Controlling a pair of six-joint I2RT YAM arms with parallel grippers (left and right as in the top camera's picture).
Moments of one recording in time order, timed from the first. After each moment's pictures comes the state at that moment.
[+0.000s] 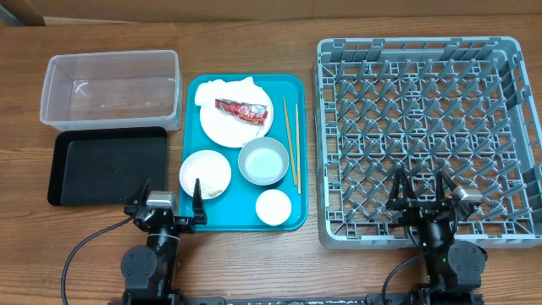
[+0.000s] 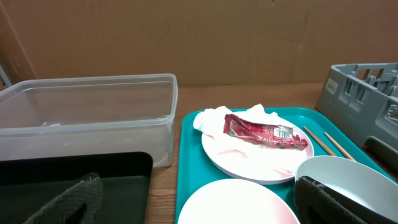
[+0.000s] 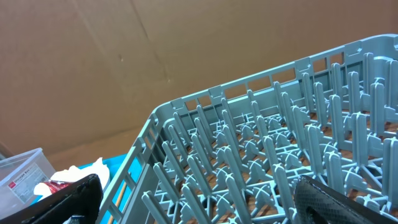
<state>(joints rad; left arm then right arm) 0.00 0.02 0.01 -0.07 0.05 0.00 -0.01 0.01 0.02 -0.03 -0.09 0.36</state>
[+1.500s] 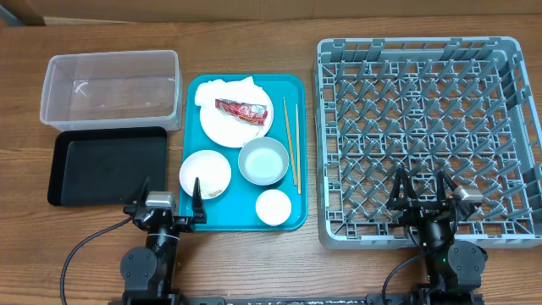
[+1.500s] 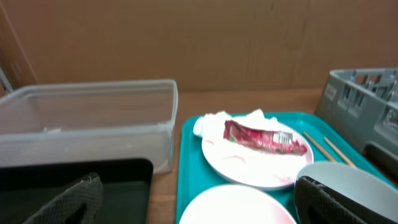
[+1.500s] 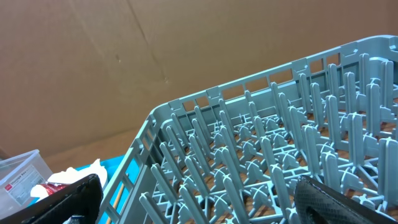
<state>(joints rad) 0.00 0.02 0.01 -0.05 0.05 0.00 -0.01 0.01 0.02 -0.03 -0.08 0.36</state>
